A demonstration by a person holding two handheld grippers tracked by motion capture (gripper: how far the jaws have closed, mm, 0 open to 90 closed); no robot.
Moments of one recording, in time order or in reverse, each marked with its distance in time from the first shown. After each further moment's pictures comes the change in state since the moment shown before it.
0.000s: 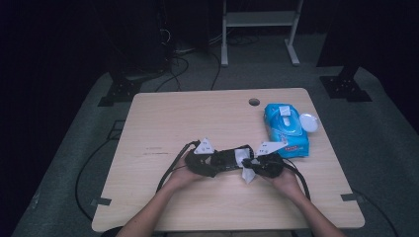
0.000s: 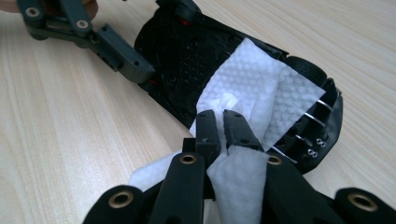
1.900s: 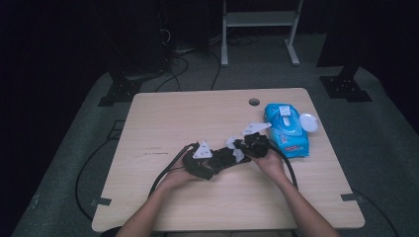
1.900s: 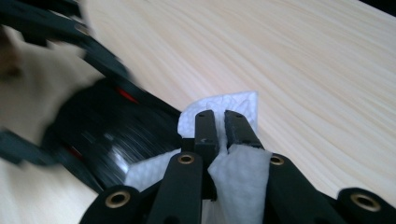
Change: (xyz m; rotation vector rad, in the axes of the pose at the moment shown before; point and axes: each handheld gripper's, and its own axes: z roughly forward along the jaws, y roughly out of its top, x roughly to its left) left arm 0.010 -0.014 0.003 0.039 0.011 0.092; right arm -0.026 0.050 0.033 0.021 -0.142 0.014
